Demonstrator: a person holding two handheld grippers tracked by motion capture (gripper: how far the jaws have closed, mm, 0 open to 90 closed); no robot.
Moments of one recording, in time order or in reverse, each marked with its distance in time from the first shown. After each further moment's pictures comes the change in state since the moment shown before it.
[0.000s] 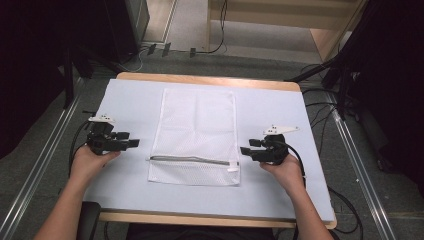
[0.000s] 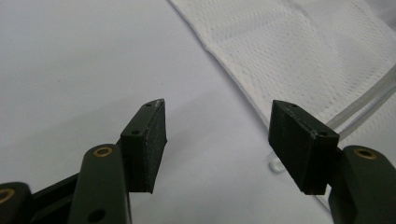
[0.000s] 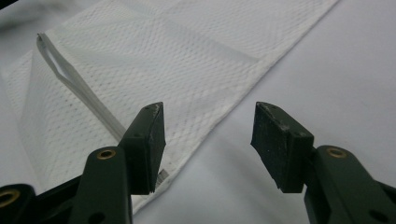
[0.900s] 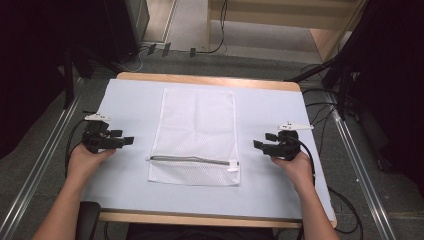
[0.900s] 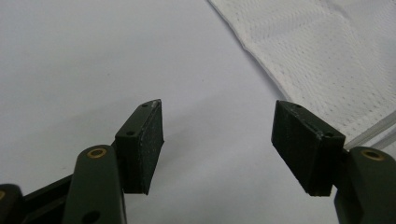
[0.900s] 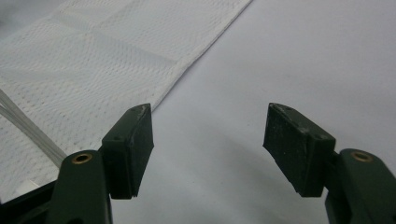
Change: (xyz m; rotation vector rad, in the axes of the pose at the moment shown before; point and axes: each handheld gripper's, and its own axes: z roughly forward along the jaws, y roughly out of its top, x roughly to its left) left arm 0.013 -0.002 -0.003 -0.005 0.083 -0.020; right arm -0.036 -0.008 -0.014 -0.052 -0.132 0.088
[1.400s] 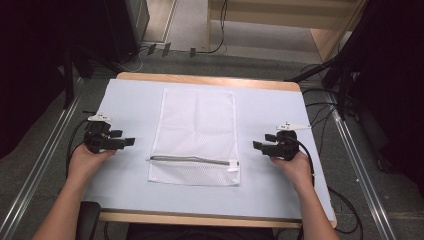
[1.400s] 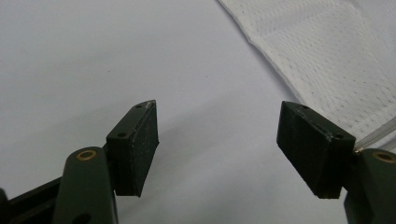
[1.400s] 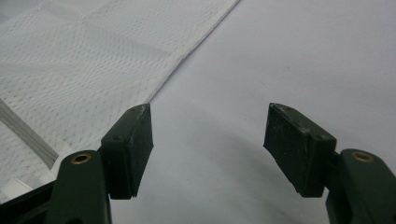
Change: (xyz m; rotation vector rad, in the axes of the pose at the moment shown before) left arm -0.001 -0.001 0.005 0.014 0.017 0.015; right arm -0.001 -0.002 0.005 0.026 -0.013 0.002
